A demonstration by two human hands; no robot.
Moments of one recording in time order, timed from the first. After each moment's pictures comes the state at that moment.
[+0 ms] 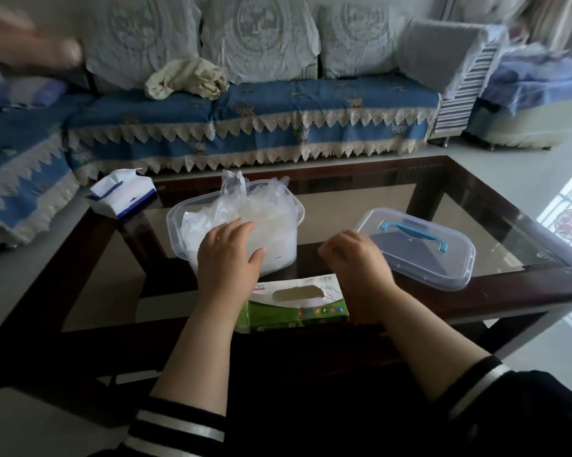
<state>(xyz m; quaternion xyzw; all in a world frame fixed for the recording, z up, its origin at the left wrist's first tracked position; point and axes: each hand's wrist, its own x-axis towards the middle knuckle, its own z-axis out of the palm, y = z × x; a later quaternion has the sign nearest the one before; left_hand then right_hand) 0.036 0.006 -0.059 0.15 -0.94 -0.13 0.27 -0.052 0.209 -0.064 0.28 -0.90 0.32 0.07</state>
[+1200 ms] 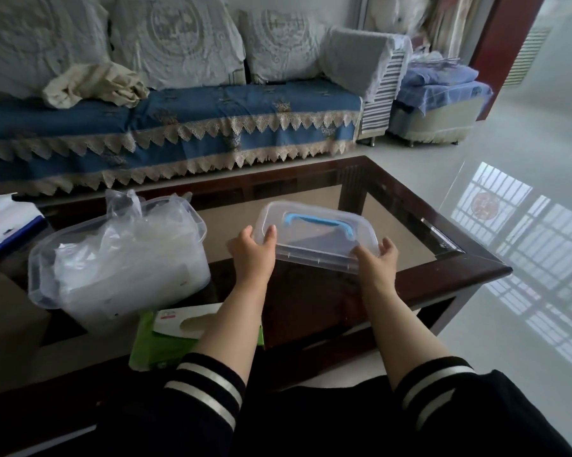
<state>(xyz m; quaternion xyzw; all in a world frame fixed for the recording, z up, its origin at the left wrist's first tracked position) -0.117 0.157 -0.096 0.26 -0.78 -0.54 0.17 -0.128 0.346 -0.105 -0.18 -0.68 0.71 0.06</state>
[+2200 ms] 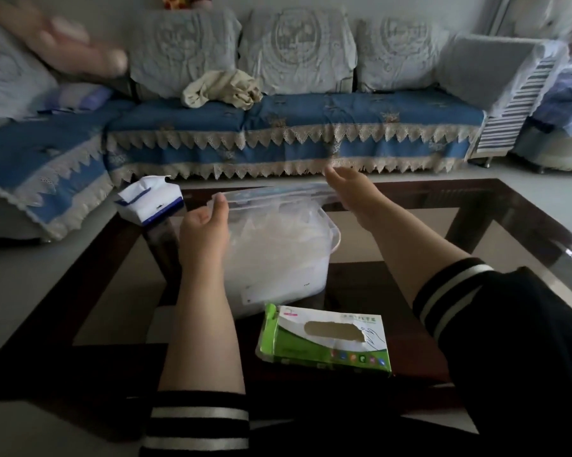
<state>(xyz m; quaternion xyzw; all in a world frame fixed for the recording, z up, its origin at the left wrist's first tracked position) -0.003 -0.060 -0.013 0.38 -0.70 -0.50 0.33 -0.164 0.099 0.013 0.24 -0.81 0.52 -0.10</state>
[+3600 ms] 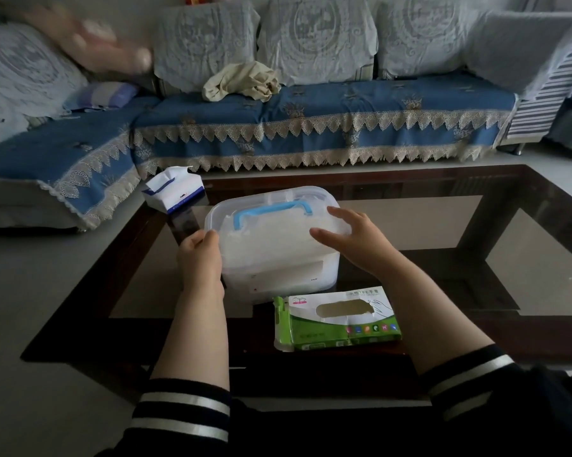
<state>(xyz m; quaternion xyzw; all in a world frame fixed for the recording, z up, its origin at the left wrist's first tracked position) 0.037 -0.071 -0.054 0.48 -0.56 -0.59 0.32 -0.093 0.132 -0.045 0.29 -0.85 0.44 -0.11</state>
